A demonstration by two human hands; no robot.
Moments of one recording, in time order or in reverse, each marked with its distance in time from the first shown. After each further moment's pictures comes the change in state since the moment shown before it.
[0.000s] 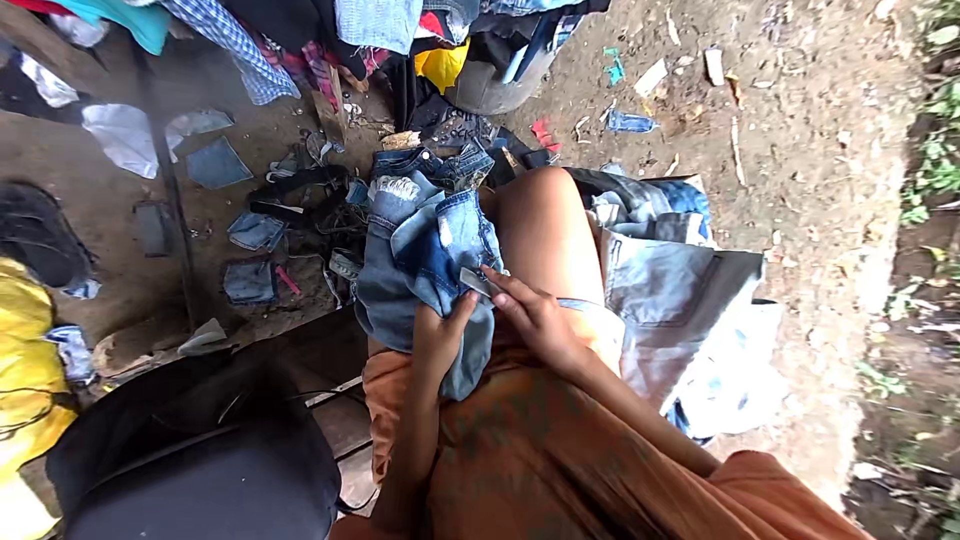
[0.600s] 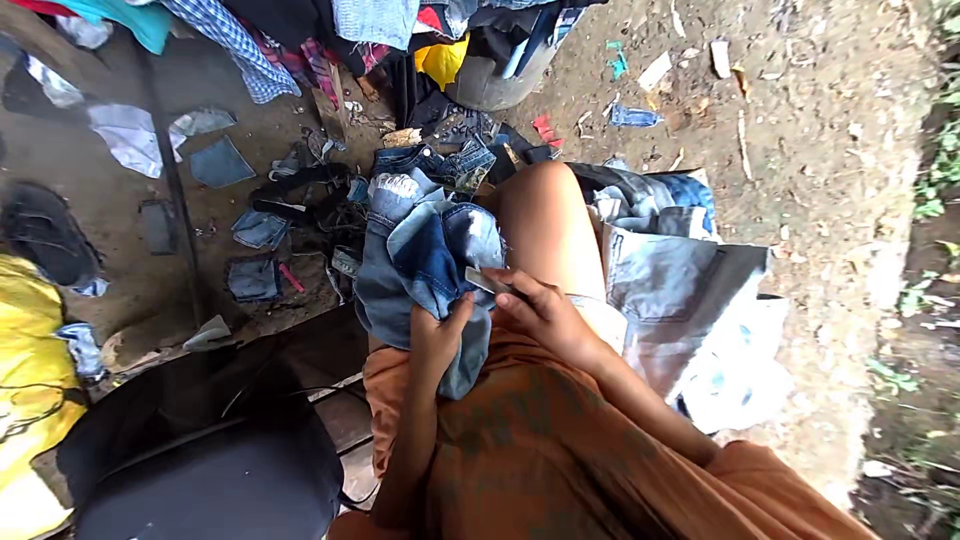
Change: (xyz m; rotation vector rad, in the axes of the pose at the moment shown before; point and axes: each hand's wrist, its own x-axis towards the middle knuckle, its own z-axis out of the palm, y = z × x) left_hand -0.004 -0.007 -0.001 0.027 0.059 0.103; right_hand 0.004 -0.008 -0.019 -0.002 -0.160 0.056
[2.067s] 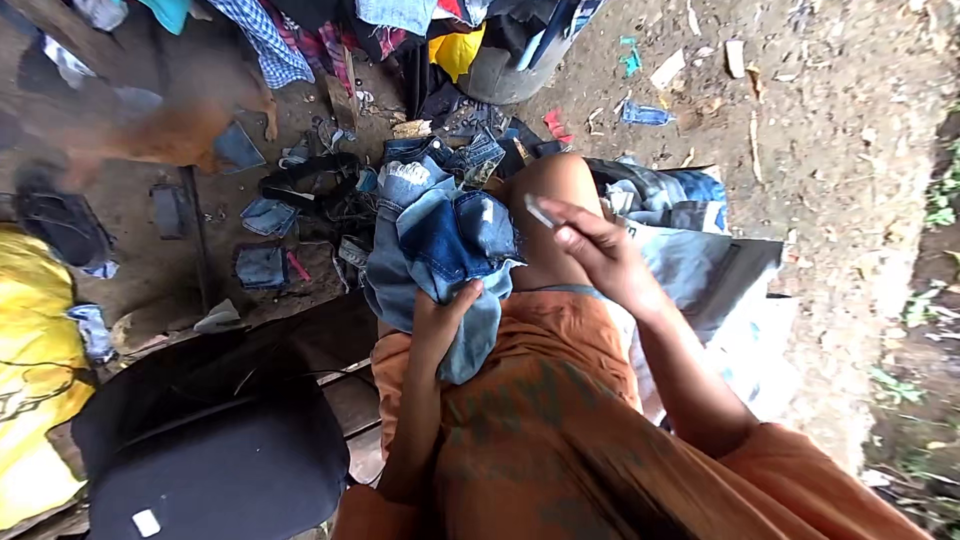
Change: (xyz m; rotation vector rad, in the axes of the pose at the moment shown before) left_hand -0.002 0.015 -0.014 -0.197 -0.022 -0.141; right_hand 0.021 -0.016 -0.059 -0.029 0.144 -0.175
